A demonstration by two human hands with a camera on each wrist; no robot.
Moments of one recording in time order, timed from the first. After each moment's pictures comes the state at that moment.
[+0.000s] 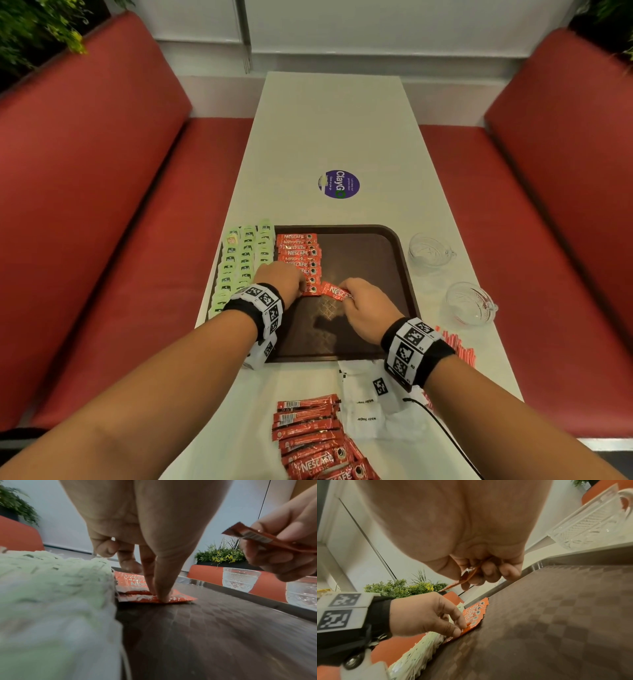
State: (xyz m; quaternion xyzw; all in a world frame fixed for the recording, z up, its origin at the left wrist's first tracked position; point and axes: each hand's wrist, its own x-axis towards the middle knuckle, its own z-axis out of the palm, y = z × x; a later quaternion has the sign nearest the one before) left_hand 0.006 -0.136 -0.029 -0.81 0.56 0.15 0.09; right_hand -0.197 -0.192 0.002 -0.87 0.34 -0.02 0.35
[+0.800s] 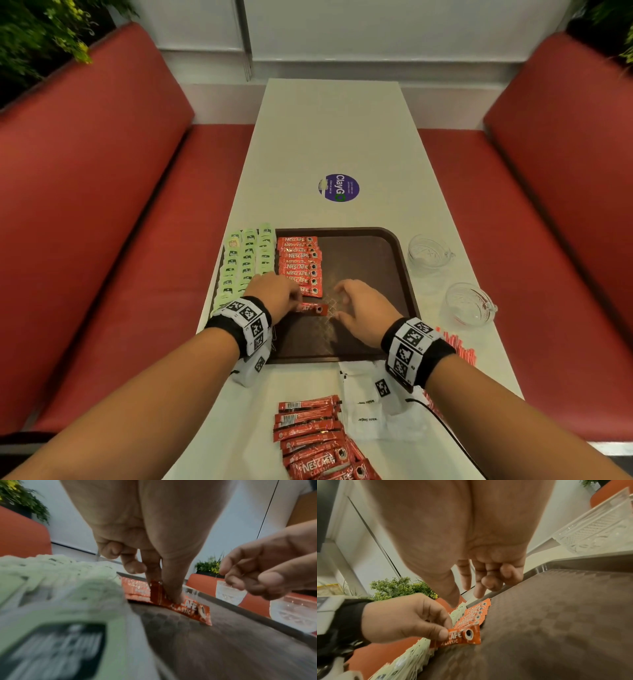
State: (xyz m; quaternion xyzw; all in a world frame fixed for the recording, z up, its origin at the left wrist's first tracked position) left_hand 0.002 -0.102 -0.018 -0.81 0.57 0.15 0.01; right_hand -0.199 -0.190 0.002 -0.88 0.33 0.02 0.32
